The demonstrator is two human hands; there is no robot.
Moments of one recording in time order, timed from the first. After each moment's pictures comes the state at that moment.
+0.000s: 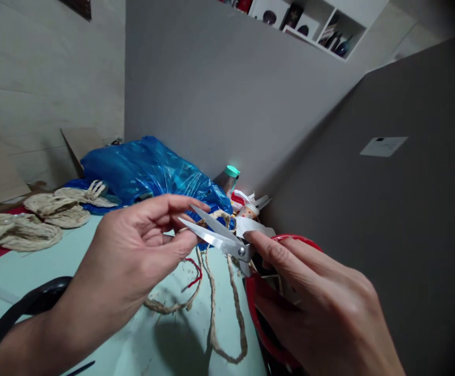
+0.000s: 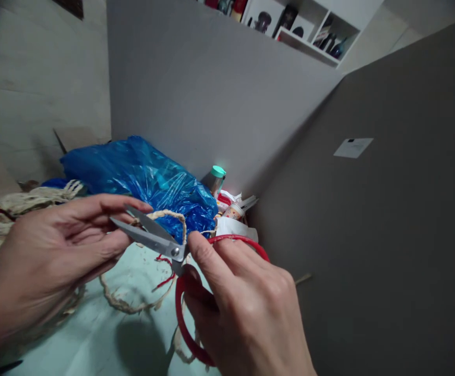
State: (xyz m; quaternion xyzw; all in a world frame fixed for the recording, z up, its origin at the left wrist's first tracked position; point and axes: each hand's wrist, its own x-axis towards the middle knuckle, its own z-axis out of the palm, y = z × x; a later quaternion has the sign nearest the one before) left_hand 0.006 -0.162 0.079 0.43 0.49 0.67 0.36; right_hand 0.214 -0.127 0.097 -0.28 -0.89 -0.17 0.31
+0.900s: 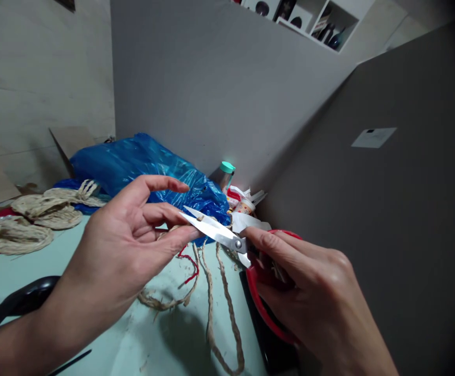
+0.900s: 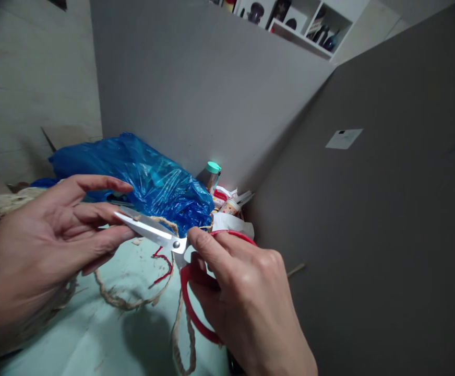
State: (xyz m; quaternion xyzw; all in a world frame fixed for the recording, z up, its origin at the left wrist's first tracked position) left_hand 0.005 -0.160 0.077 0.43 0.48 0.67 0.36; right_hand 0.217 -0.120 0.095 -0.30 -0.90 -0.10 0.29
